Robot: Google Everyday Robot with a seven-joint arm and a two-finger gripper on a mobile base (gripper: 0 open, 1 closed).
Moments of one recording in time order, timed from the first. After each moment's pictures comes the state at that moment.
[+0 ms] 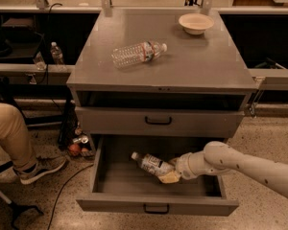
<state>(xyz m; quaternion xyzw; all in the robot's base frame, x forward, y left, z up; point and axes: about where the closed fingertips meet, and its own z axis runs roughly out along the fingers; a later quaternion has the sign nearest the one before) 0.543 -0.098 0.425 -0.46 0.81 0.26 0.27</state>
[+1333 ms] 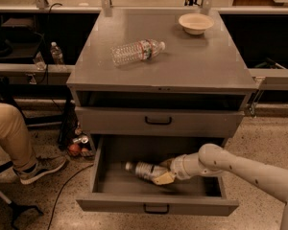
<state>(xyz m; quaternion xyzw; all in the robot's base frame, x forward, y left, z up) 0.553 -0.078 0.398 -0.45 0.80 0.29 0.28</state>
